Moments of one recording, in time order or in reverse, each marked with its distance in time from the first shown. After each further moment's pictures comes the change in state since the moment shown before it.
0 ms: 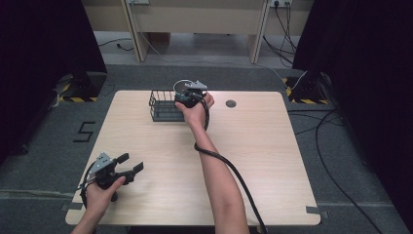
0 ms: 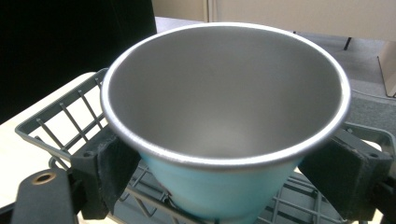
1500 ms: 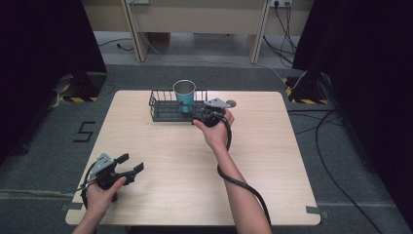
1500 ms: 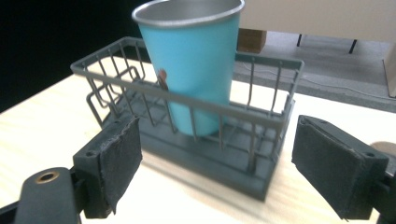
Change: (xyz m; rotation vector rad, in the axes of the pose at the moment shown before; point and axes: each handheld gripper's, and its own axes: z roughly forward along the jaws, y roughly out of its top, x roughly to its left) left arm -0.001 -0.001 0.000 0.008 0.014 0.012; right arm -0.028 -0.046 -0.090 -0.024 0.052 -0.013
